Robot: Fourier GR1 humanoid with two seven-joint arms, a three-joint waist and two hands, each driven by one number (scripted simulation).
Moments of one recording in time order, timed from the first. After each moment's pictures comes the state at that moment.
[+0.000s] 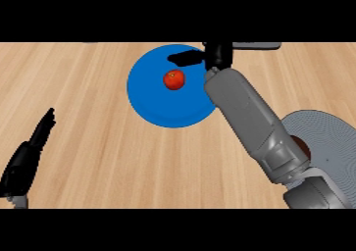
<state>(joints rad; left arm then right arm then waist) 0.04 0.29 0.11 -1.50 -0.20 -0.02 -0.12 -1.17 -0.01 0.10 -0.50 0.27 -0.69 0.23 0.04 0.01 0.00</state>
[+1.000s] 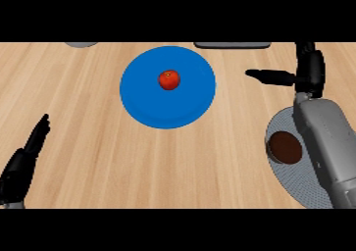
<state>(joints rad) 0.08 0.27 0.15 -1.50 -0.21 -0.02 -0.13 -0.73 -0.27 -0.13 -0.86 0.01 -0.35 -0.20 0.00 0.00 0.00</state>
